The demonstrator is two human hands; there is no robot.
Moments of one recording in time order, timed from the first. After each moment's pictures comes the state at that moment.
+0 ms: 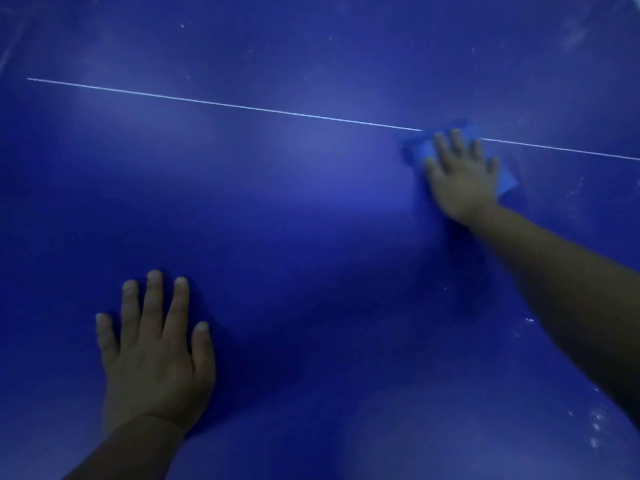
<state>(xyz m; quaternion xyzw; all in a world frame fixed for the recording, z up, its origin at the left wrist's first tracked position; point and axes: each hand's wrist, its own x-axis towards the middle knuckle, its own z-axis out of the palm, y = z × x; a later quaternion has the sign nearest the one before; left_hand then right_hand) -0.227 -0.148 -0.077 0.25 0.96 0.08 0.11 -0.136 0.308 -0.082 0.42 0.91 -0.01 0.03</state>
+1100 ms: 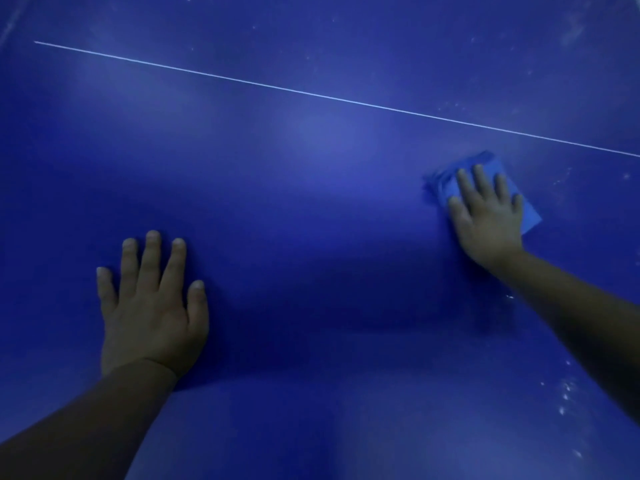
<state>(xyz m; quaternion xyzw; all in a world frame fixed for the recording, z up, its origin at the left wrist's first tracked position) -0.226 -0.153 -0.081 0.26 0.96 0.09 0.10 -0.041 0.269 -0.072 0.41 0.91 -0.02 0.03</state>
